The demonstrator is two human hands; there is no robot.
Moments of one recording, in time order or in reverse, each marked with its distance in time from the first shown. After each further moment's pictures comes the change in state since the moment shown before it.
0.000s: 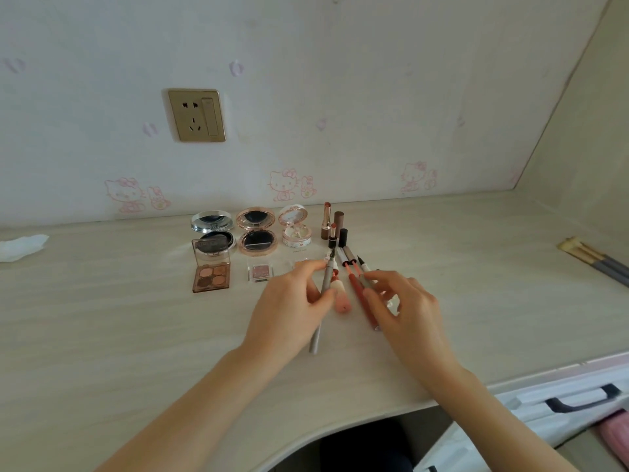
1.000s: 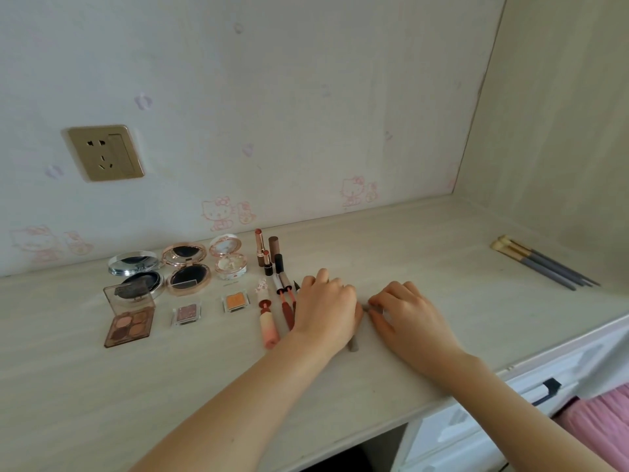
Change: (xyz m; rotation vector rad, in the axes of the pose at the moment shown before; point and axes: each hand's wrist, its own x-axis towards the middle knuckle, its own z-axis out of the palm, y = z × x) left_hand 0.061 0.060 0.133 0.630 -0.262 0.342; right_hand 0.020 0.118 -0.060 -0.481 -0.110 -0.137
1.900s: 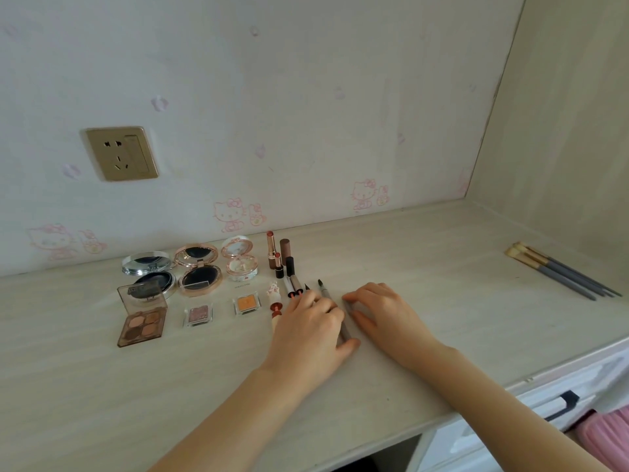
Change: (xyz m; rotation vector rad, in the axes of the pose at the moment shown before) left_hand -0.046 -0.025 -0.016 -0.056 -0.031 -0.006; right_hand 0.032 -0.029 0.018 0.261 -0.119 -0.042
